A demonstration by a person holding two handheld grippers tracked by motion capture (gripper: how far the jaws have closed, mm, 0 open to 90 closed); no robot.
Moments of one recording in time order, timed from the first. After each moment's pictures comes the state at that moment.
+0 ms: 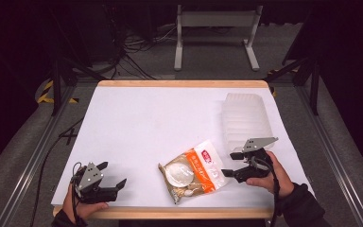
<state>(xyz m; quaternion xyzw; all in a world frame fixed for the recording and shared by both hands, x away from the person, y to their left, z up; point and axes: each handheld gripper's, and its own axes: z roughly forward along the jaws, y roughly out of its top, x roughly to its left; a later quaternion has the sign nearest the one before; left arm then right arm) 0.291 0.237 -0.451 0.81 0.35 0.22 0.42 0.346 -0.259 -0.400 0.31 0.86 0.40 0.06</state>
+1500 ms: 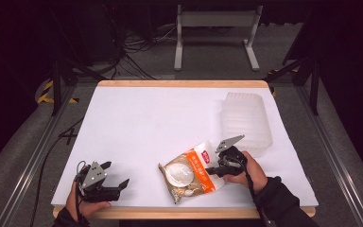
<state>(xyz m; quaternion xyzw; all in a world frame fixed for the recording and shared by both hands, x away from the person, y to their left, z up) 0.296 0.232 -0.453 0.81 0.35 0.21 0.42 0.368 -0.201 -0.426 0.29 0.90 0.32 0.01</state>
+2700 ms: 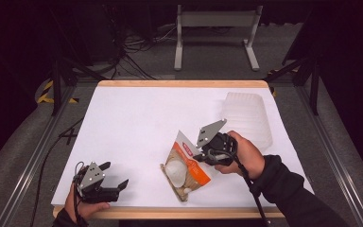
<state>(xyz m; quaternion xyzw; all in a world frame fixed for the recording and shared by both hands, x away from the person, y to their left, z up) 0.293 0.234 -0.452 0.81 0.35 0.20 0.43 0.346 -0.140 -0.304 0.12 0.95 0.28 0.10</state>
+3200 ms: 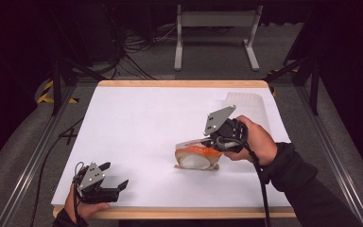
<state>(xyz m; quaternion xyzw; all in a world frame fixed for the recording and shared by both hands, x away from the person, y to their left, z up) 0.293 0.235 -0.452 0.81 0.35 0.20 0.43 0.356 -0.157 -0.268 0.10 0.95 0.26 0.16</state>
